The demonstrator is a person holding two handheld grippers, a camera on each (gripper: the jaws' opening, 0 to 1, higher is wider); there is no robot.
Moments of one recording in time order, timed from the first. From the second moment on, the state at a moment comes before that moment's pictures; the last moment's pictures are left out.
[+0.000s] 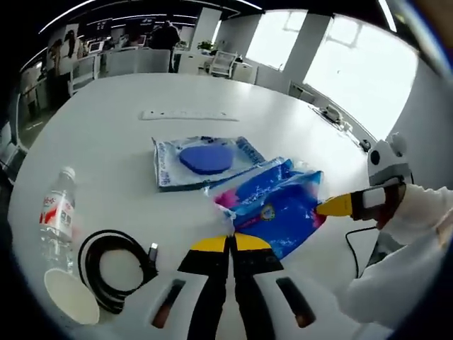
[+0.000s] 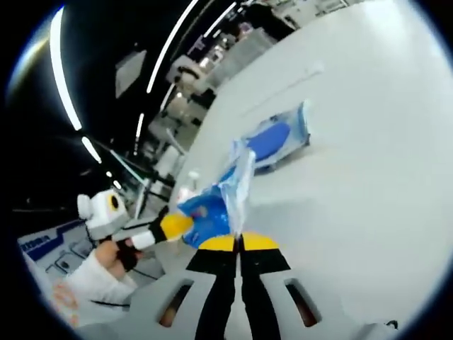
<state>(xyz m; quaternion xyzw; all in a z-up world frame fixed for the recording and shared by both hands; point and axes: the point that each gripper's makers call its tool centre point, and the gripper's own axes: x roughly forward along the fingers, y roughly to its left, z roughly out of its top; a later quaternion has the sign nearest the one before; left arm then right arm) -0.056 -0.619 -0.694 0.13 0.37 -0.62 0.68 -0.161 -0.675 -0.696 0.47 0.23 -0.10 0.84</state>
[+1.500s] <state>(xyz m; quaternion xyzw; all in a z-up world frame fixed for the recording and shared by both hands) -0.124 -0.794 -0.684 0.21 0.36 -0.71 0.57 -0.228 -0.837 -0.699 0.47 0.20 -0.22 0.83</state>
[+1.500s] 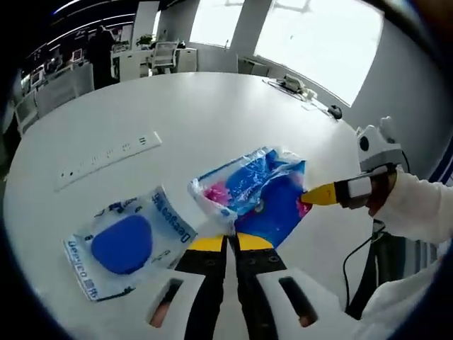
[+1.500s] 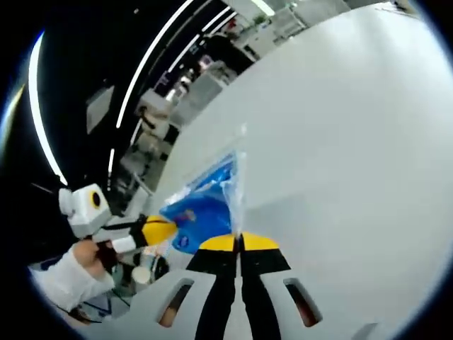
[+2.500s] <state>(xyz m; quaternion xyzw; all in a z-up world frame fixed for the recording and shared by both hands) -0.119 -0.812 -0.701 0.19 0.41 -0.69 0.57 -0.208 -0.889 -0.755 0.51 0.20 -0.20 0.81</state>
